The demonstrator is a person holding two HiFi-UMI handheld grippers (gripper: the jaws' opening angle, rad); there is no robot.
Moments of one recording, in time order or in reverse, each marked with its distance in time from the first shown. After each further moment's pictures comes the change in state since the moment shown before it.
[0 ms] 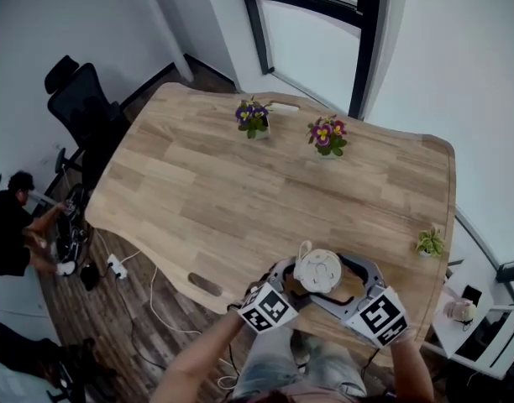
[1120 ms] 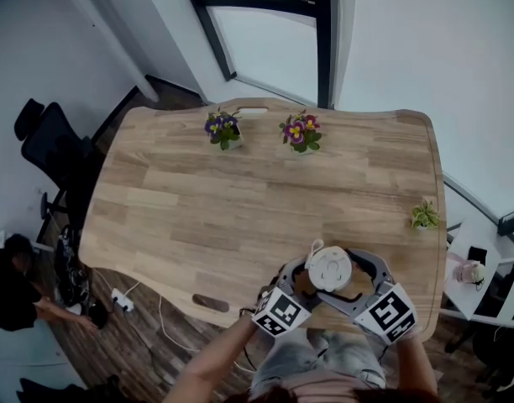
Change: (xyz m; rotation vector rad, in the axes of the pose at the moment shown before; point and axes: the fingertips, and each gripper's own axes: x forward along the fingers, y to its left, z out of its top) left arm 0.014 -0.013 0.009 0.051 -0.056 -0.102; right arm -0.012 -0.009 -0.005 0.105 -0.028 -0.190
